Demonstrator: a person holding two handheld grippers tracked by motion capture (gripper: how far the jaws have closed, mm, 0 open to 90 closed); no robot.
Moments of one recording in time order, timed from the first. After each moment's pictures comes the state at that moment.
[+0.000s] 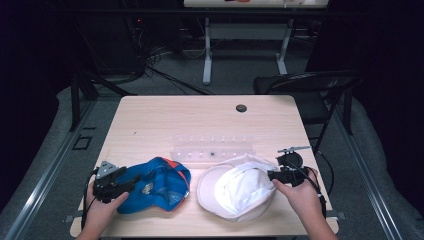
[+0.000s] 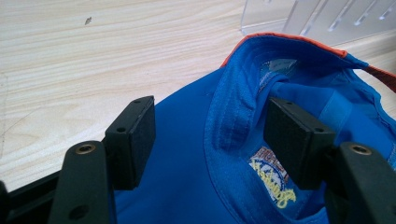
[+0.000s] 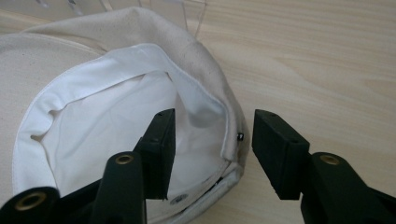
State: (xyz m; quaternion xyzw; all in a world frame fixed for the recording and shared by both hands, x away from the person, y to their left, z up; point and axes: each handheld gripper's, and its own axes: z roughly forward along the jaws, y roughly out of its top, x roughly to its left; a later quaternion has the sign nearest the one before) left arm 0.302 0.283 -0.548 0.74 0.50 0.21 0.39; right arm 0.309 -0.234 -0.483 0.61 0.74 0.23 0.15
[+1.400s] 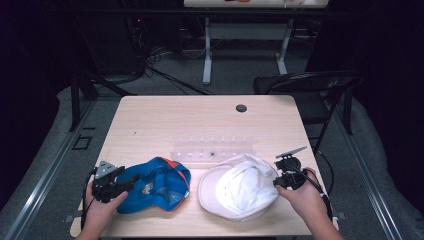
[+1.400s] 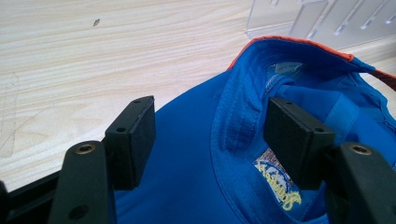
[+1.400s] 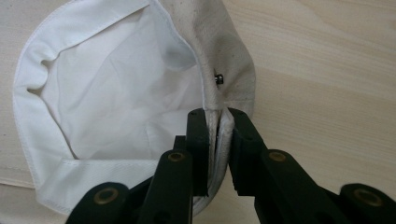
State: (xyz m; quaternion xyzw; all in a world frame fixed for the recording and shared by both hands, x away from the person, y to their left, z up) left arm 0.302 0.285 -0.548 0.74 0.50 0.22 0.39; right arm 0.308 -0.233 -0.481 0.62 0.77 0.15 0.08
